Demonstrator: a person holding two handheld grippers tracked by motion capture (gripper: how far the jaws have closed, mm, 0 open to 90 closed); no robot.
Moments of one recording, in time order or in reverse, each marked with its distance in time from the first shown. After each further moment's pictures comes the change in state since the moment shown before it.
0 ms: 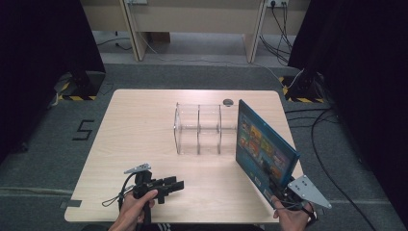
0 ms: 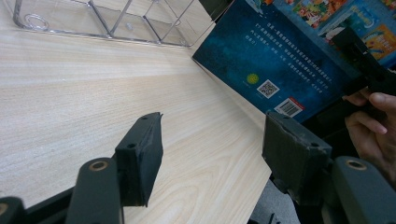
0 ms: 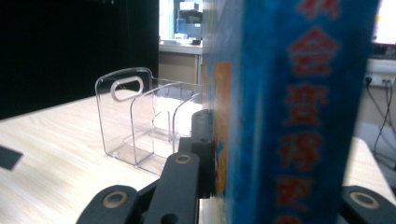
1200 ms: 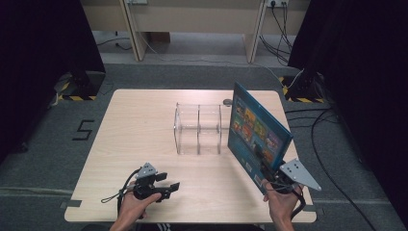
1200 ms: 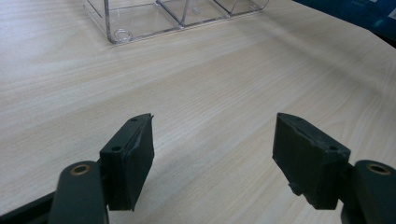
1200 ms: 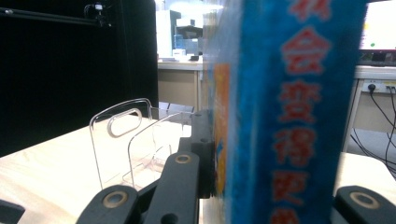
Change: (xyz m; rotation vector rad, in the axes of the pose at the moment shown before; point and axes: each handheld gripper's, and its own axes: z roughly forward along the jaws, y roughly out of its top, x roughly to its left) left arm 0.010 -0.003 0.006 0.092 0.325 0.340; right arm 0.006 0.024 0.041 -0.055 -0.011 0.029
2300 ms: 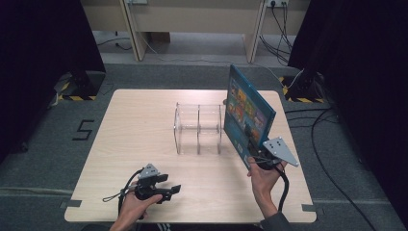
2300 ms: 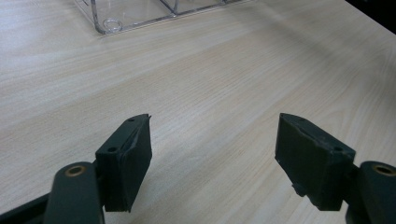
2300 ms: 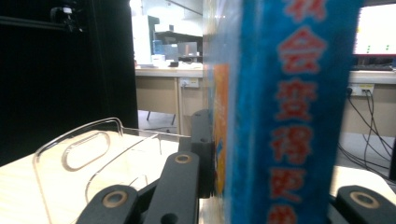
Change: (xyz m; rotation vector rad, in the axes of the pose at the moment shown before) left arm -0.001 -0.002 0.005 0.046 -0.027 0.016; right arm 0.002 0.004 0.068 -0.020 -0.099 0.010
